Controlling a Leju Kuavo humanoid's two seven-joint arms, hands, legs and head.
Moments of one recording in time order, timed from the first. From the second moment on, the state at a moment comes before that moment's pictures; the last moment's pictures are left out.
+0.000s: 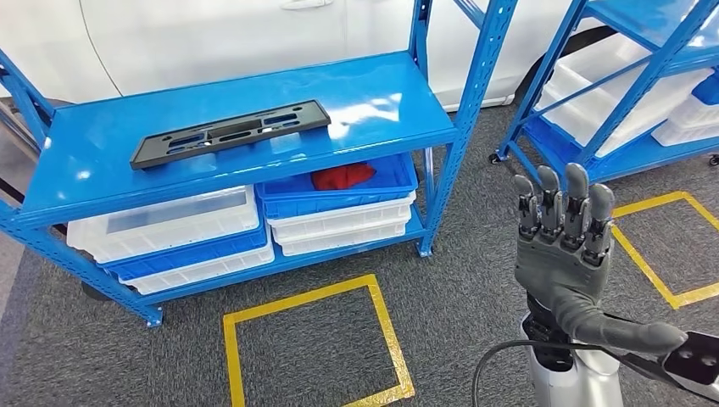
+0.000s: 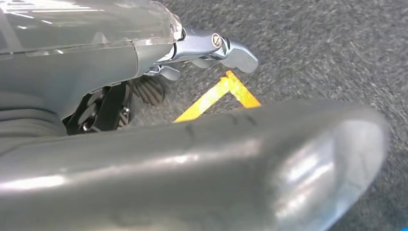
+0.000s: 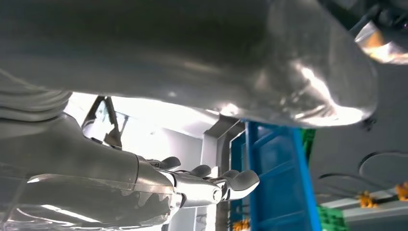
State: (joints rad) left arm -0.11 -0.02 1.36 -0.26 -0.16 -0.01 -0.30; right arm -0.12 -0.02 -0.06 -1.99 -0.19 0.67 -0.69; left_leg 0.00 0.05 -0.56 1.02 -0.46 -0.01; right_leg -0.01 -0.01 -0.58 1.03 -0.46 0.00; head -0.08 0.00
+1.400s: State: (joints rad) left arm -0.11 -0.04 1.37 -0.25 -0.16 -0.03 -0.33; right arm -0.15 -0.13 0.29 -1.69 -0.03 0.46 -0.60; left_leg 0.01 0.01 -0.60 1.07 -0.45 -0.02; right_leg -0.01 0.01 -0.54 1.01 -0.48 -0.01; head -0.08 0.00
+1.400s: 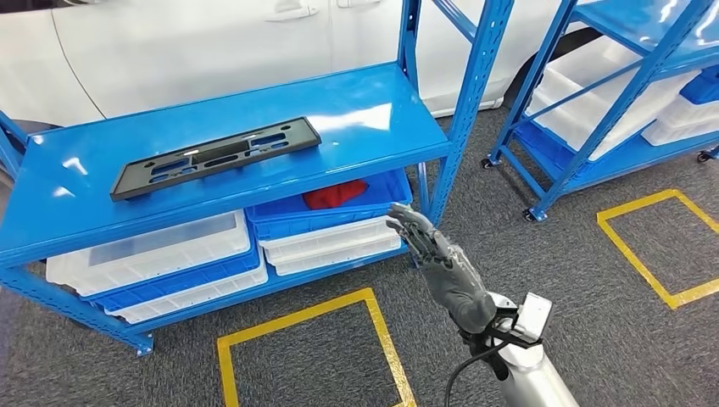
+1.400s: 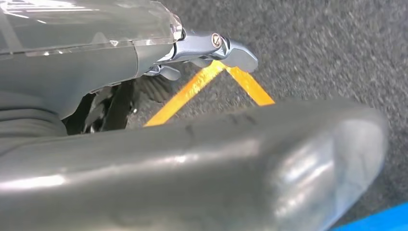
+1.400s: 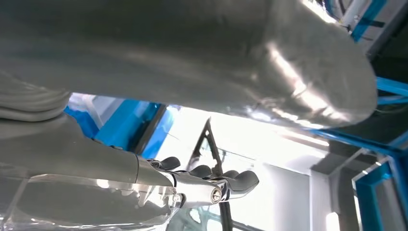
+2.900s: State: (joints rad) left arm -0.10 -0.07 1.37 -0.24 -0.16 0.00 -0.31; right arm -0.17 -0.19 0.45 -1.58 -0.03 0.47 -0.60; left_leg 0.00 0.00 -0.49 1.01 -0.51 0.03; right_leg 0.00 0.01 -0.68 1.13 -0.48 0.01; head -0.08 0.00
